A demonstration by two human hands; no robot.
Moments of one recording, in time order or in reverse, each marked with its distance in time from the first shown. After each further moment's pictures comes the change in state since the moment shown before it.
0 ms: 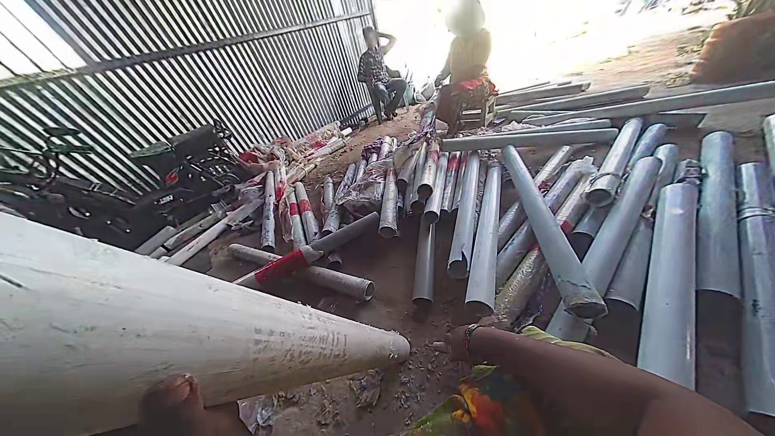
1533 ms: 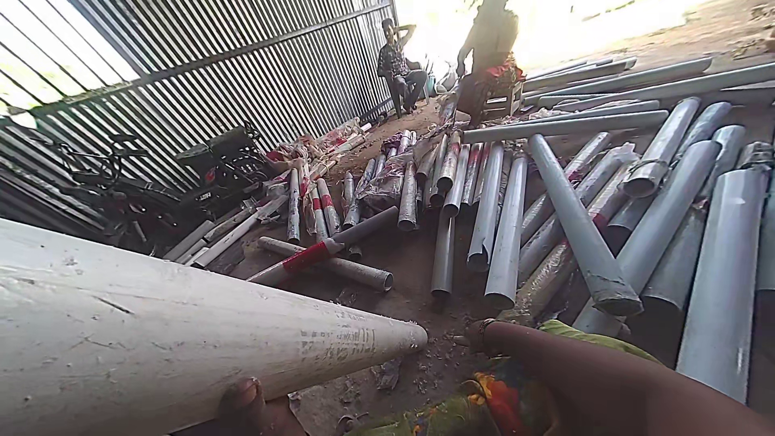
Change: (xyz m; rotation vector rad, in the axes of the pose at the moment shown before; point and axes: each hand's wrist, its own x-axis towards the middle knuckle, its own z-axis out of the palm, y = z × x) left_hand -0.029 0.014 -0.018 -0.089 0.057 0.080; right_hand 0.009 -0.008 0.009 -0.104 -0.060 0.021
